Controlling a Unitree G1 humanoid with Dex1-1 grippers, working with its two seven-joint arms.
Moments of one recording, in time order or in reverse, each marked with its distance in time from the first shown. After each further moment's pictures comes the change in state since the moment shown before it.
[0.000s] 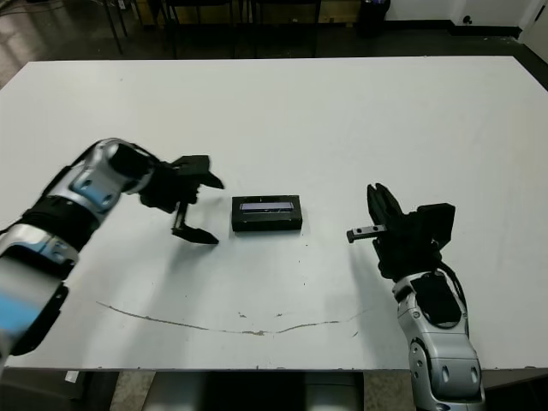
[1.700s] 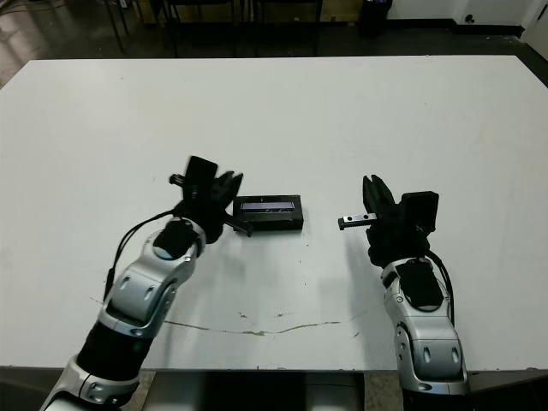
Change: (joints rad) left arm 0.538 -0.476 0.123 -0.863 -0.098 0.615 1.267; right arm -0.069 0.031 0.031 0.052 -0.076 0.004 -0.071
